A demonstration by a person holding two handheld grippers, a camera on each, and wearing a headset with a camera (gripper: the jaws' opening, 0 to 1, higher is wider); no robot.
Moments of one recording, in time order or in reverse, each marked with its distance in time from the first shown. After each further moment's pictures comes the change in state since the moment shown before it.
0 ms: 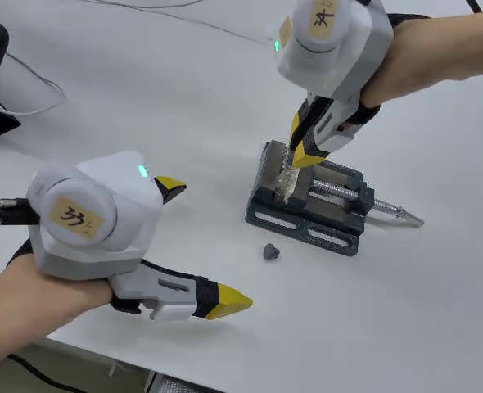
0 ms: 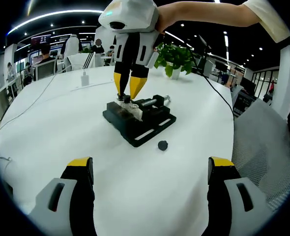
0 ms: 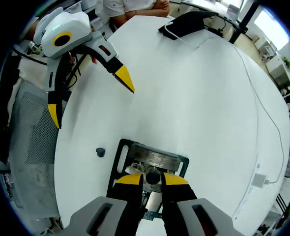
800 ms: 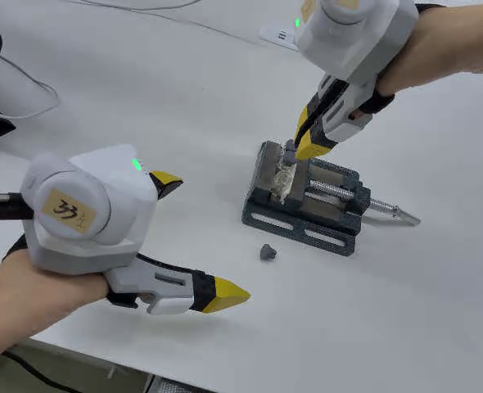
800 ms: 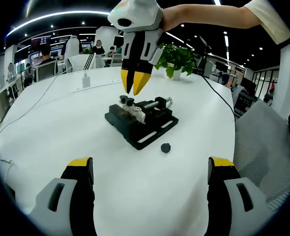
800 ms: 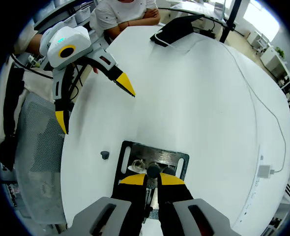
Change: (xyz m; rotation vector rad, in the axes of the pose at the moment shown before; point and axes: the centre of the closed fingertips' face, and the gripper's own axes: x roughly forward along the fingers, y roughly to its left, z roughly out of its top) left arm 0.000 0.005 0.004 0.005 -0.002 0.007; right arm -0.006 -0.002 -0.005 0.083 -0.076 0.033
